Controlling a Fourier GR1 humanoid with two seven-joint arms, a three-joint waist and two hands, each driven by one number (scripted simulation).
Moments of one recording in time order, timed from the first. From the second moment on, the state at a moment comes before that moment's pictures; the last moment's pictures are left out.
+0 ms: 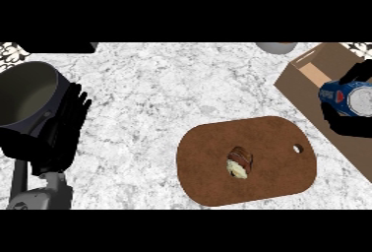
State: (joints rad) left arm -0.11 0.09 0.08 -1.68 0.09 0.08 0.23; right arm -0.37 -0.26 -0.28 -1.87 0.94 0.32 0.11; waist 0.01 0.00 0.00
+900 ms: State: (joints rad) left arm -0.14 0.10 0.08 -1.67 0.10 0.07 0.25; right arm -0.56 -0.50 -0.27 -1.03 1.12 0.16 -0.14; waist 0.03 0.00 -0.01
